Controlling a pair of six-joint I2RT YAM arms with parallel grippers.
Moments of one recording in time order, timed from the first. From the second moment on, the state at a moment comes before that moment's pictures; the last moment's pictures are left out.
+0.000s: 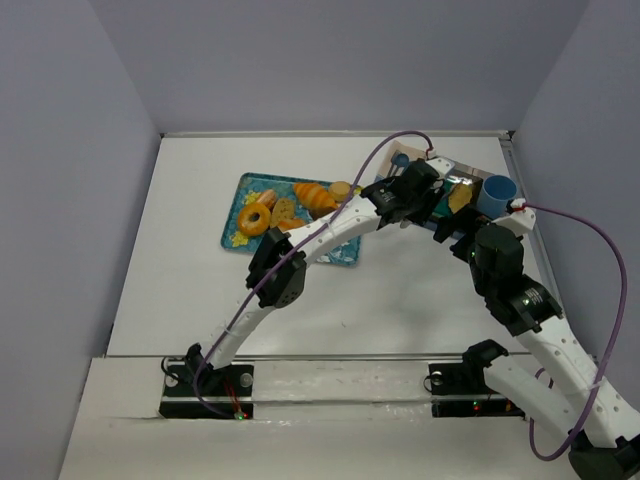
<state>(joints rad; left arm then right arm) -0.97 2.39 2.29 -0.53 -0.11 -0.18 0.46 0.66 0.75 -0.44 0.57 0.69</state>
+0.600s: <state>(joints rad) -0.97 2.02 1.83 -0.46 -0.13 -0.29 0.46 0.66 0.75 -0.44 0.57 0.69</state>
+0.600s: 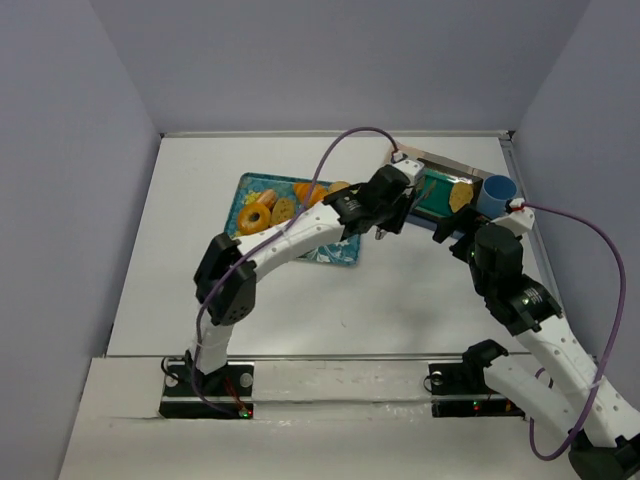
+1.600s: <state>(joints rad) -0.75 1.08 0.89 -0.46 -0.27 -0.82 0.46 0.71 0.74 -0.44 0.52 0.69</state>
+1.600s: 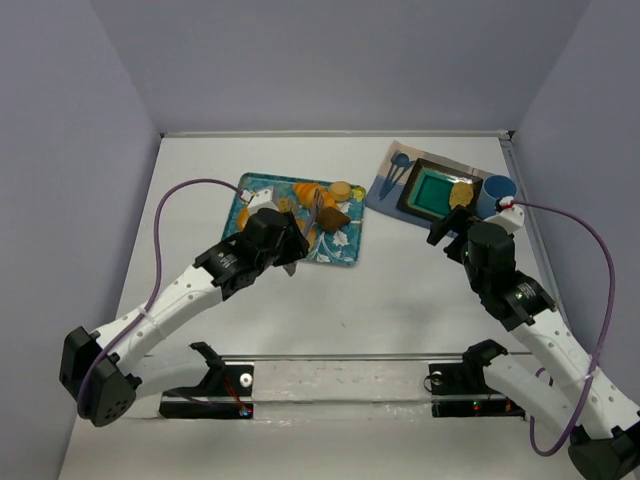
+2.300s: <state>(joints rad) -0.69 1.29 0.89 -0.36 -0.14 -0.77 0.46 0.71 0.74 -0.44 0.52 0.68</state>
